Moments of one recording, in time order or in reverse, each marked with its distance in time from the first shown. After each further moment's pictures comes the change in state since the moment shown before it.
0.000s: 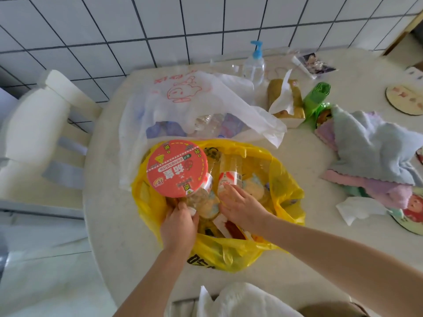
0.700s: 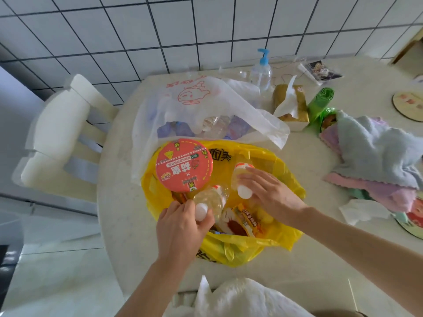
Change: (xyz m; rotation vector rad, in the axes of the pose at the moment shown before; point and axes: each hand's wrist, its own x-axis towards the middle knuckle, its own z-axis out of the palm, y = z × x) left_hand -0.044 0.008 -0.055 -0.079 0.418 0.328; right_hand -0.048 0.045 -0.027 0.478 0.669 0.018
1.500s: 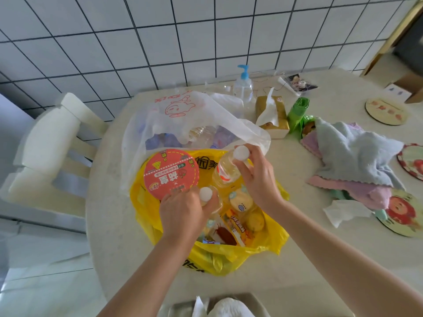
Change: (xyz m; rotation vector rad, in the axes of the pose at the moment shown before) left_hand 0.042 0.046 -0.005 0.090 -0.016 0.017; right_hand 0.036 -0.019 -0.030 0.510 0.437 0.621
